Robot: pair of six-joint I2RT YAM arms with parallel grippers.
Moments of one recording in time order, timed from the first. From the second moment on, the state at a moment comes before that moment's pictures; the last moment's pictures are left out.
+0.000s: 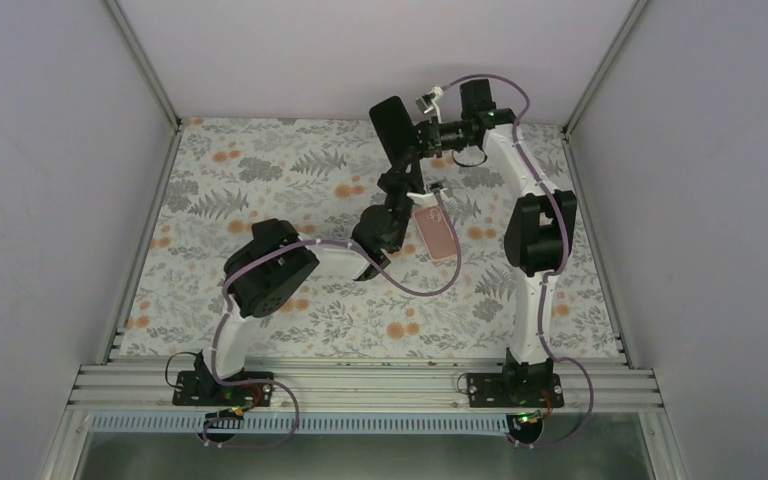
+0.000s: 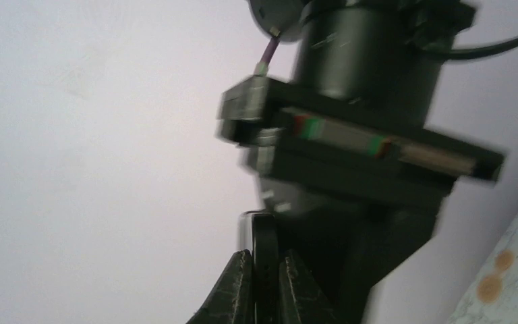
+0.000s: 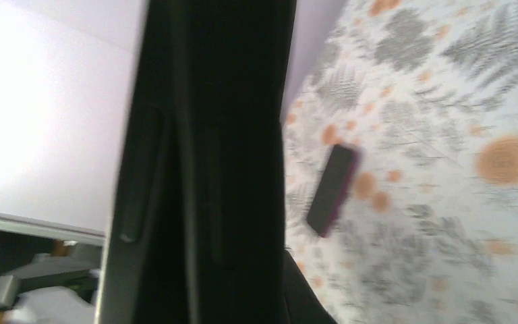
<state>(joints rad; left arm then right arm) -0.91 2.12 1.24 1.35 -0.60 1.42 0.18 2.20 2.06 -0.80 -1.30 0.17</state>
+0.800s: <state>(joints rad) -0.92 2.00 1.03 1.34 -0.71 1.38 0.06 2.25 2.05 -0.78 -1.11 0.07</state>
